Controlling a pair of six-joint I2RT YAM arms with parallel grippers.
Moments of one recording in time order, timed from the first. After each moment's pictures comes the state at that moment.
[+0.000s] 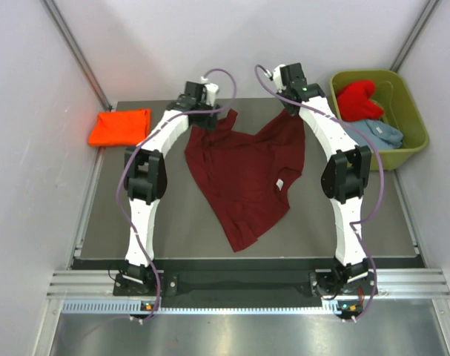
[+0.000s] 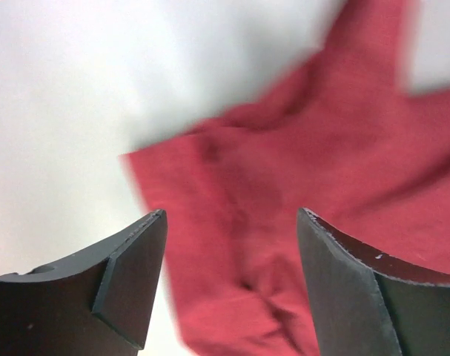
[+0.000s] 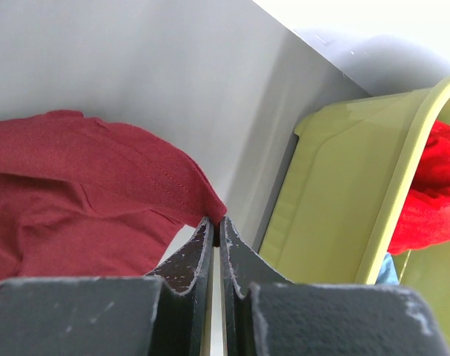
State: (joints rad) left arm -0.31 2.31 2.08 -0.55 0.04 0.15; right arm 0.32 2.25 2.27 -0.79 0.34 -0.41
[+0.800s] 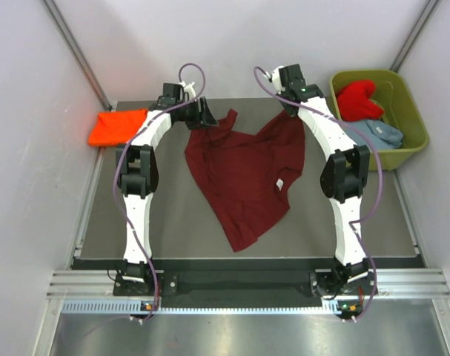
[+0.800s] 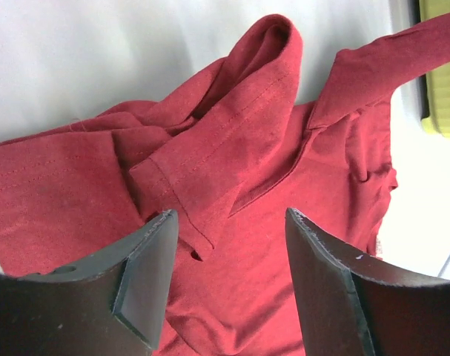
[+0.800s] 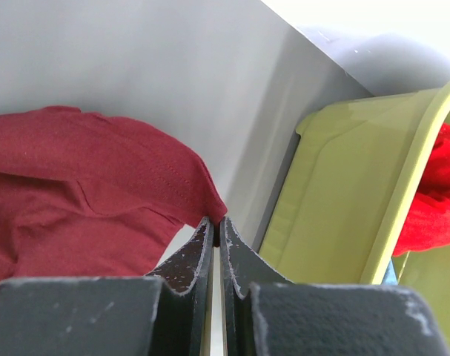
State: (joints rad) left arm -0.14 2.39 2.11 -0.47 0.66 -0.29; right arm 0.33 2.26 2.27 -0.79 0.35 -0.42
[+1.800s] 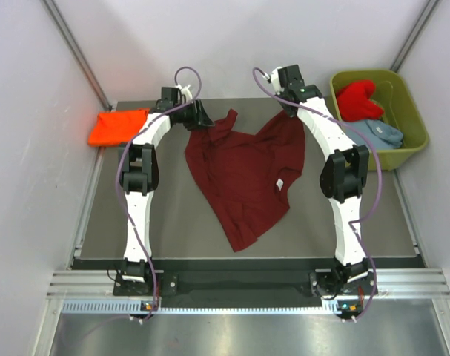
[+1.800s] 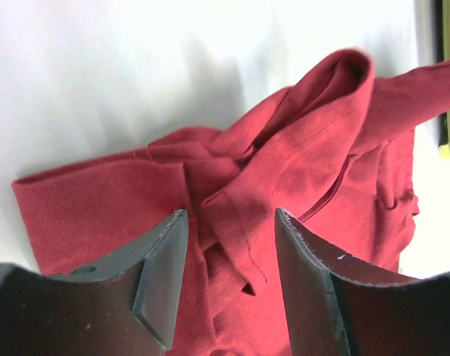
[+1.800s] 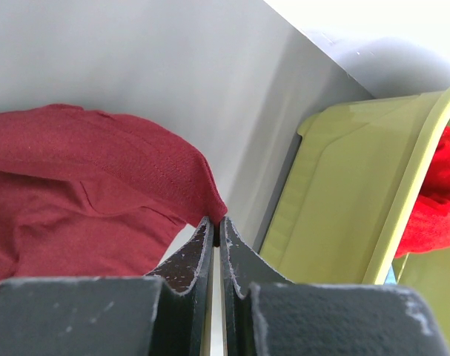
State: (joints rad) left arm -0.11 2.48 2.15 -0.40 0.66 -0.33; right arm 0.33 2.27 2.27 -0.79 0.35 -0.43
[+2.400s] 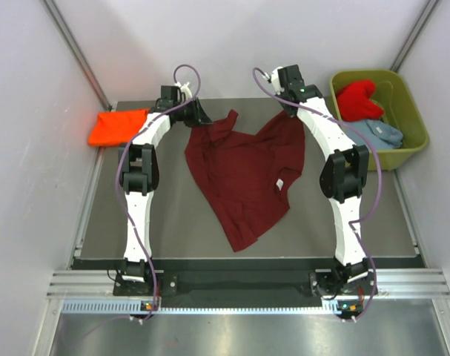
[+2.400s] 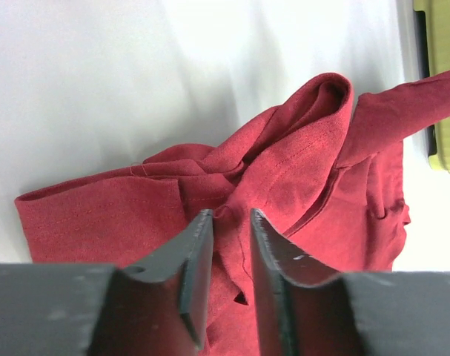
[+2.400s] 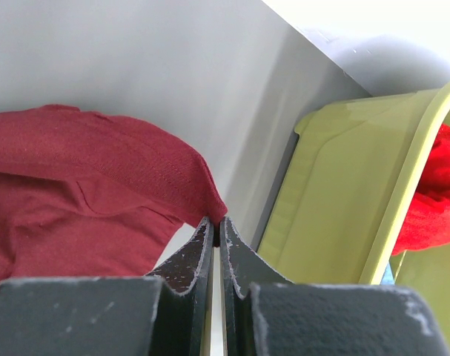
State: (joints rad) left arm -0.11 2.48 2.17 -0.36 0.66 -0.36; right arm 0.33 2.27 2.27 -0.79 0.36 -0.43
